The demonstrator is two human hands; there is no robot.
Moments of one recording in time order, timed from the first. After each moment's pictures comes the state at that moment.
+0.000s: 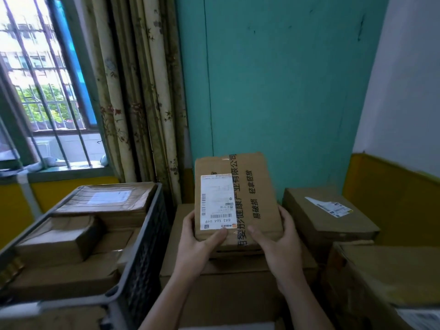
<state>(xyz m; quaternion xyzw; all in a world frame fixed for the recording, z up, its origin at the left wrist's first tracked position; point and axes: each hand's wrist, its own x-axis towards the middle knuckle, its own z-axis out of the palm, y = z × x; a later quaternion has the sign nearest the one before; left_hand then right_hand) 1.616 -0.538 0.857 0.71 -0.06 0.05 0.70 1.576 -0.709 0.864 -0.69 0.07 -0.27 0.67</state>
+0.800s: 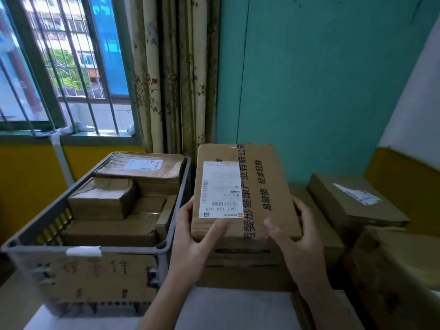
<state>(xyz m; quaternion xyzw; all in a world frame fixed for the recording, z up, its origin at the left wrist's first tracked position) 1.541 -0.440 0.859 0.68 -0.09 0.10 0.72 1.517 -0.632 0.873 -0.73 0.00 -0.25 0.64</state>
